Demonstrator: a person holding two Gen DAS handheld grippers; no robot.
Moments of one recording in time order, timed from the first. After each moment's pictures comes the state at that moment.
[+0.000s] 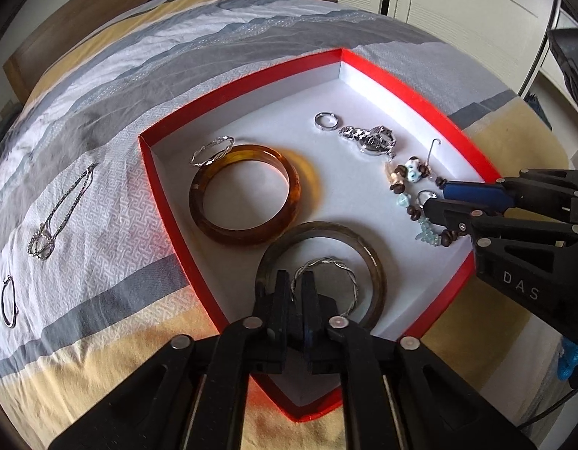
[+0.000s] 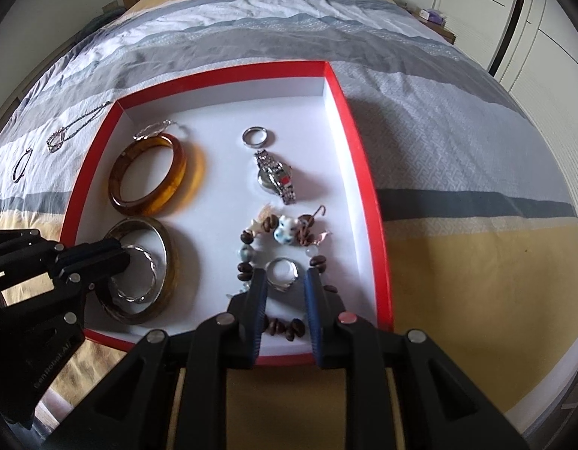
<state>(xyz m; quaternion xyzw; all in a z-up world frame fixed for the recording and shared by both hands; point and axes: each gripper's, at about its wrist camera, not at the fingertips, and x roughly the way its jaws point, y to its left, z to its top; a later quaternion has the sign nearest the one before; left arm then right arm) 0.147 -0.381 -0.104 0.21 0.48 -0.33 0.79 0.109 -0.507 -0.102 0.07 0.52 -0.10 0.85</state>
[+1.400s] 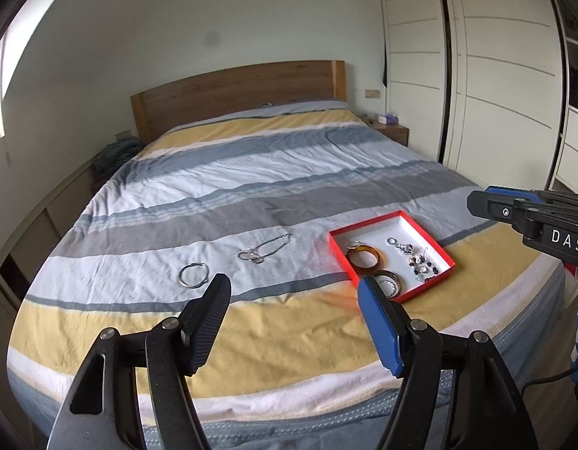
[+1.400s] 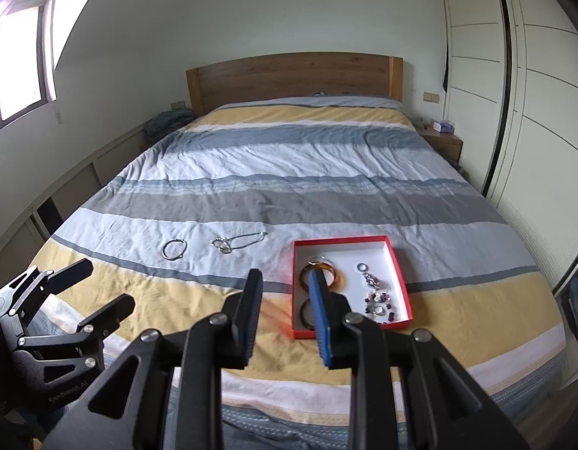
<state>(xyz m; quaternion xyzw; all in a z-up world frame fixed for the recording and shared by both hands) -0.018 -0.150 0.119 0.10 0.28 -0.22 0.93 -0.042 -0.333 0.146 0.05 0.31 -0.05 0.95</state>
